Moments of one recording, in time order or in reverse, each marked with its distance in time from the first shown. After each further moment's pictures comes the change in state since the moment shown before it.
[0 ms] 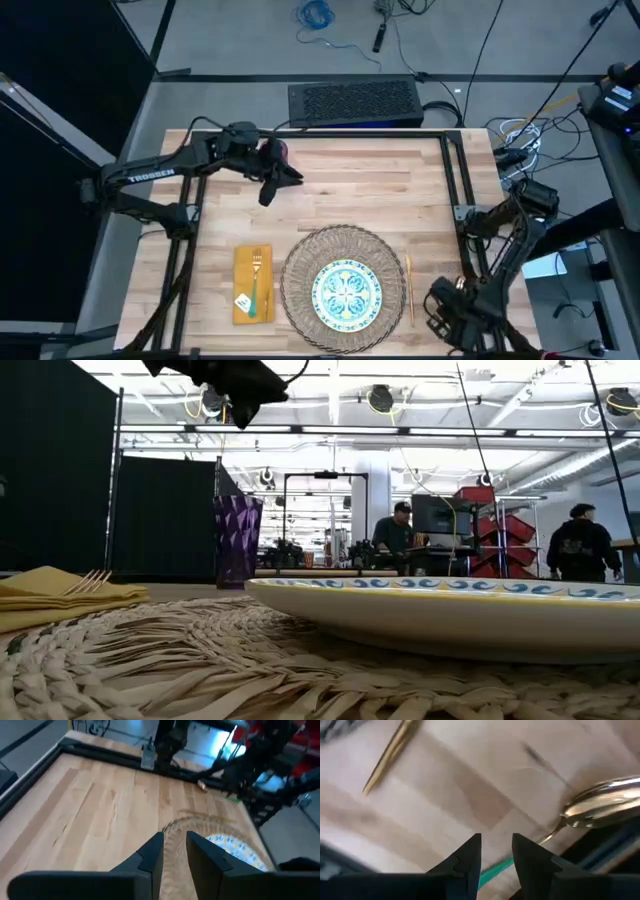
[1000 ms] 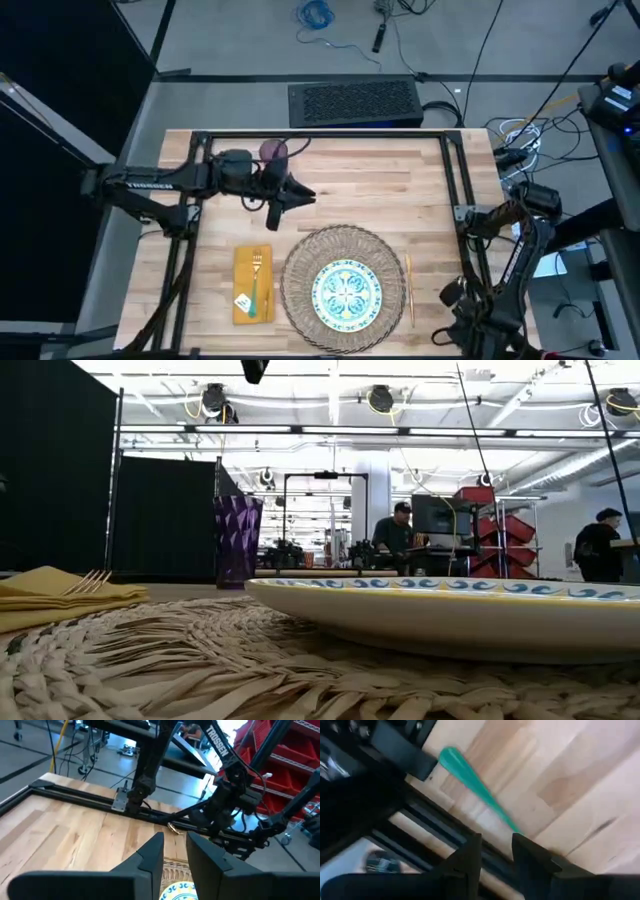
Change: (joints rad) left arm -0.306 0.006 0.000 0.248 -0.316 -0.172; right arm 0.097 0.030 0.093 -0.111 -0.069 -1.466
